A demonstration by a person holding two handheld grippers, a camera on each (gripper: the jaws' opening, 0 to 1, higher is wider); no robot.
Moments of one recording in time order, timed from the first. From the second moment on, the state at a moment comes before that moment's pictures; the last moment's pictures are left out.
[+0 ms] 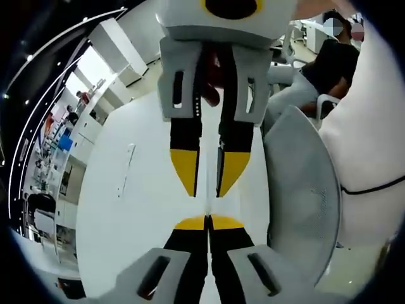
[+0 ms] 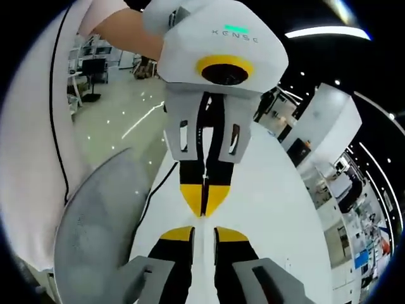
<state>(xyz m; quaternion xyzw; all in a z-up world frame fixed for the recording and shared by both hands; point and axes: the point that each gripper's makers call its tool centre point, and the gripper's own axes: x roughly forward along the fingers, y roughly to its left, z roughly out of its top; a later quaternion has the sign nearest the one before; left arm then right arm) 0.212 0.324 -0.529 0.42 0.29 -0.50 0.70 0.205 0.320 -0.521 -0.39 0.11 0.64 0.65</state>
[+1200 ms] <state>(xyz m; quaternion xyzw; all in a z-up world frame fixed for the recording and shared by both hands) 0.211 0.318 -0.525 0.42 0.28 -0.51 0.70 0.205 0.327 -0.526 -0.40 0.11 0.64 0.65</state>
